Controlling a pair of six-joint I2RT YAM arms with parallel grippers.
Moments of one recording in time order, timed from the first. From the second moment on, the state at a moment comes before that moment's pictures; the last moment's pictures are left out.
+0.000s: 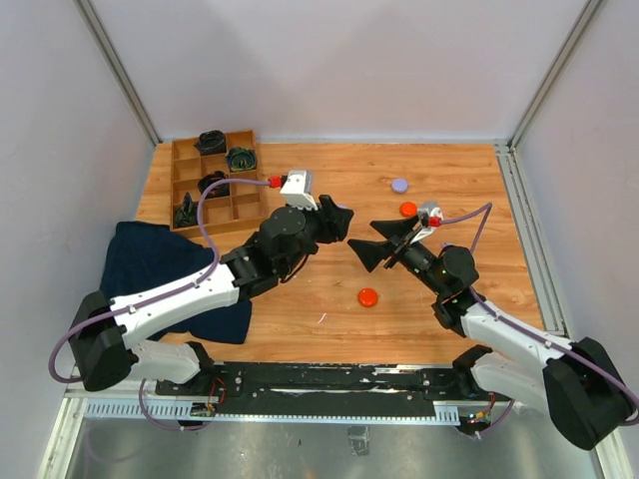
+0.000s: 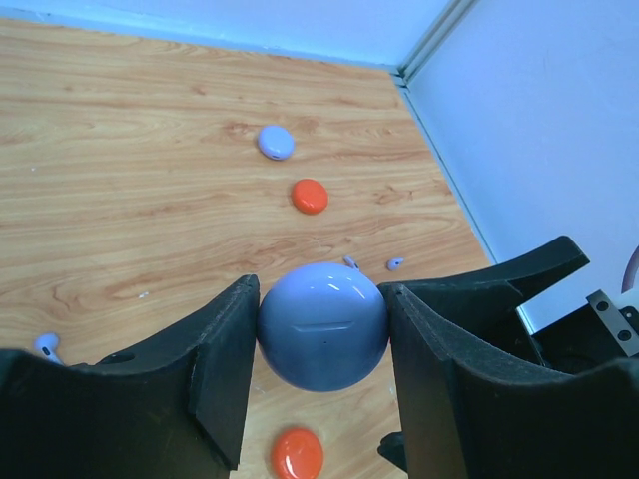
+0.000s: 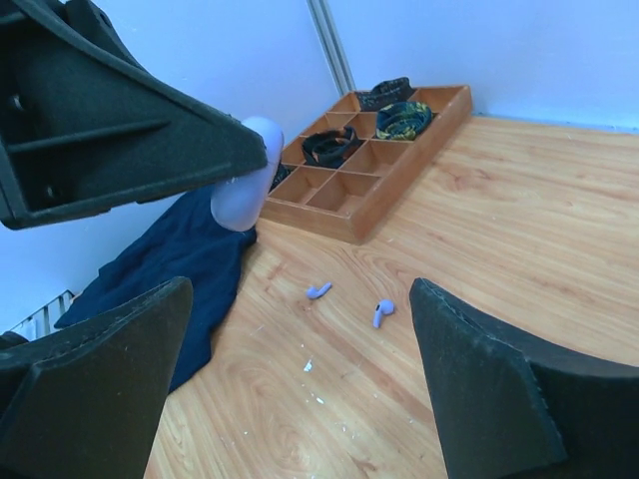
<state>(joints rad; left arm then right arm) -0.95 1.27 0.97 0.18 -0.46 -0.55 0.56 1.00 0.34 0.85 -0.28 0.41</state>
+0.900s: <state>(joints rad) -1.01 1.29 0.96 0.23 -0.50 -0.57 0.58 1.24 0.40 1.20 -0.33 0.50</state>
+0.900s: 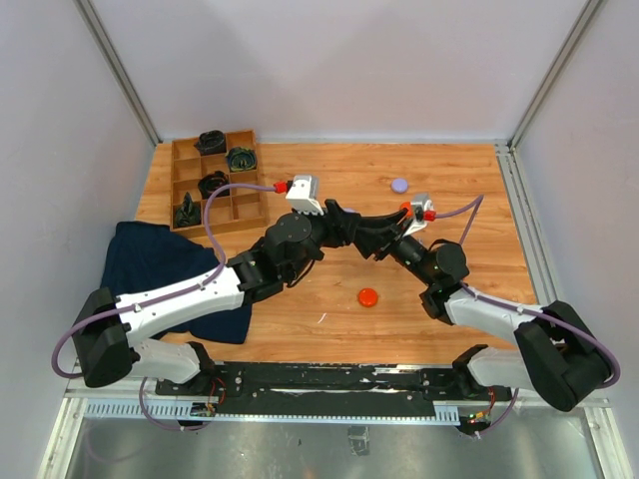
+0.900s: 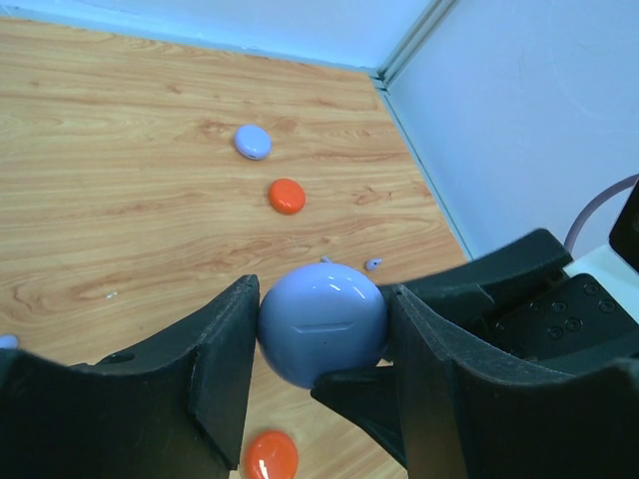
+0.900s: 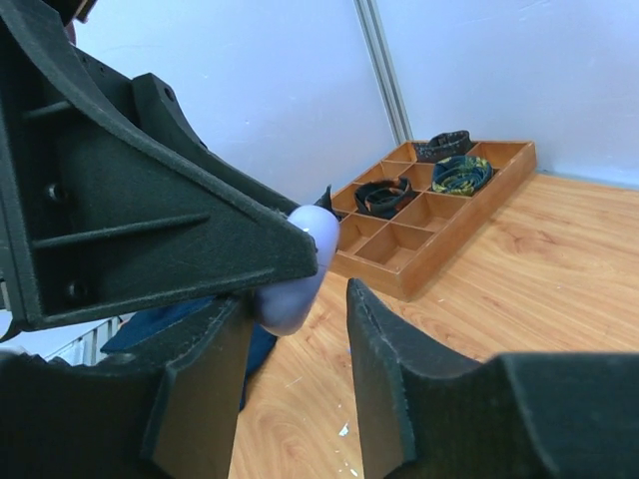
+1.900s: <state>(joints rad) -0.88 1.05 0.85 0.29 -0.19 -0.36 0.55 1.21 0.40 1.25 -0.48 0.51</state>
